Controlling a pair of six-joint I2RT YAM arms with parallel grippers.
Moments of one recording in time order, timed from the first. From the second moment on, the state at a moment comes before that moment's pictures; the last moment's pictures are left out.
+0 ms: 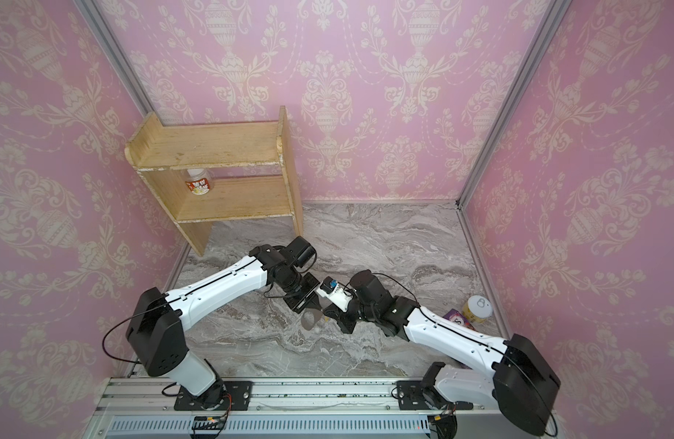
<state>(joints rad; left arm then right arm) -0.72 1.63 1.31 -0.98 0.48 -1.52 0.80 1.17 0.68 -0.18 -0.39 -0.08</state>
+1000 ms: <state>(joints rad) -0.67 1.60 1.23 -0.97 0.43 -1.43 0.75 1.40 0.67 -0.37 -0.29 0.30</state>
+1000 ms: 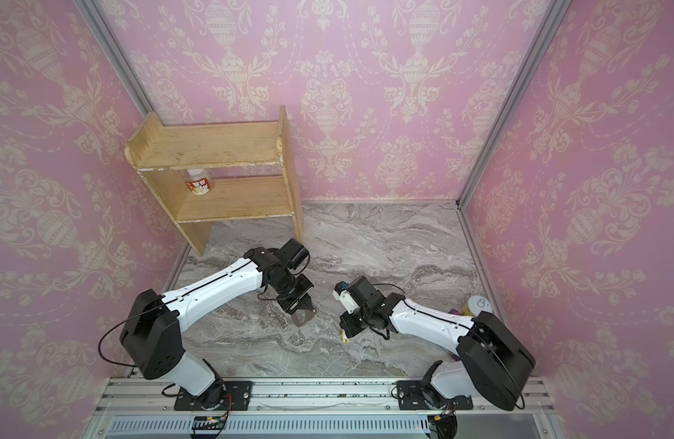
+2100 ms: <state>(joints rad) -0.66 1.51 1.12 -0.95 0.40 -1.35 0.79 1.13 0.62 -0.43 -0.30 0.28</state>
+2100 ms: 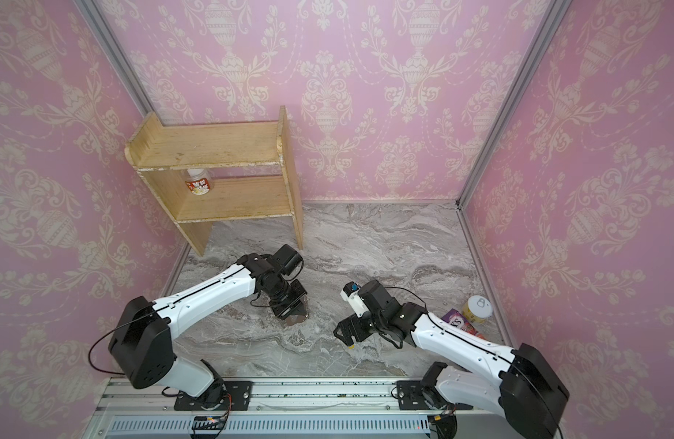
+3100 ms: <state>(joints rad) -0.55 1.44 1.01 -0.92 0.42 -1.24 0.95 1.60 1.04 -0.85 0.12 -0.10</state>
